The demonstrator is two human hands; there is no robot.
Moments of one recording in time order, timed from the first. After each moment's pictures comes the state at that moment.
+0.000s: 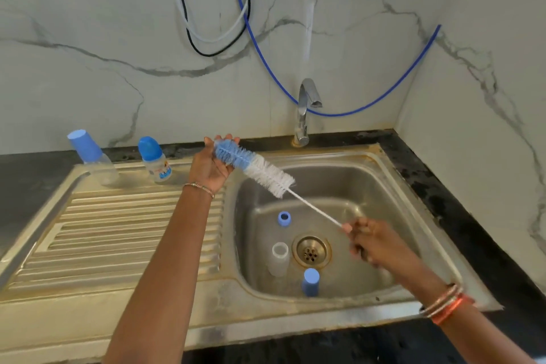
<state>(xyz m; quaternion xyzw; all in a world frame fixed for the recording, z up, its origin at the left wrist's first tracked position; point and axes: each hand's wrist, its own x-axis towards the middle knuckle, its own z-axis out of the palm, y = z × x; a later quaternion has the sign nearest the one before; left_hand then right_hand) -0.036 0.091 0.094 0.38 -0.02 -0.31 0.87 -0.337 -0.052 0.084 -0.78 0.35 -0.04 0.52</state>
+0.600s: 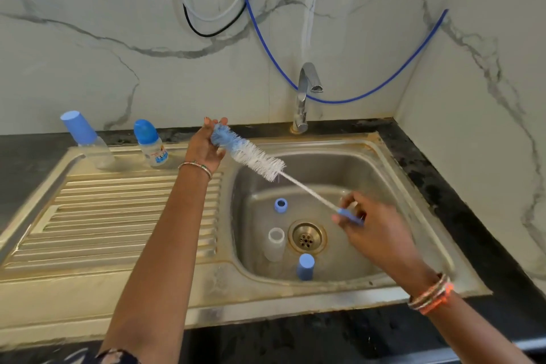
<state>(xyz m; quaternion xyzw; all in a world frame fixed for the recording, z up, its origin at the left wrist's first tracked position) -0.027 0.093 0.092 0.46 -0.04 -0.29 0.84 -0.337 -0.040 0.087 -0.90 0.31 -0.16 0.26</state>
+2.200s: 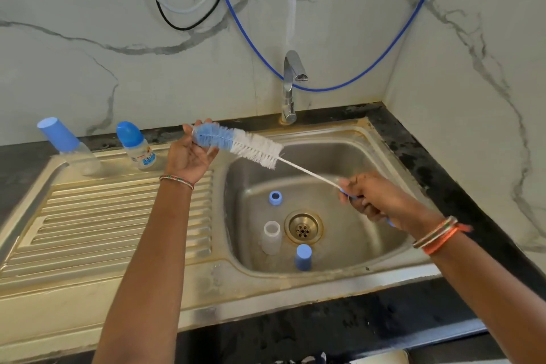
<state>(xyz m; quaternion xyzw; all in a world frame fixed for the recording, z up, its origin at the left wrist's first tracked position) -0.027 0.105 0.077 0.36 -0.06 -0.34 0.86 -0.321 -0.079 0.114 -0.75 0.34 0.02 0.56</state>
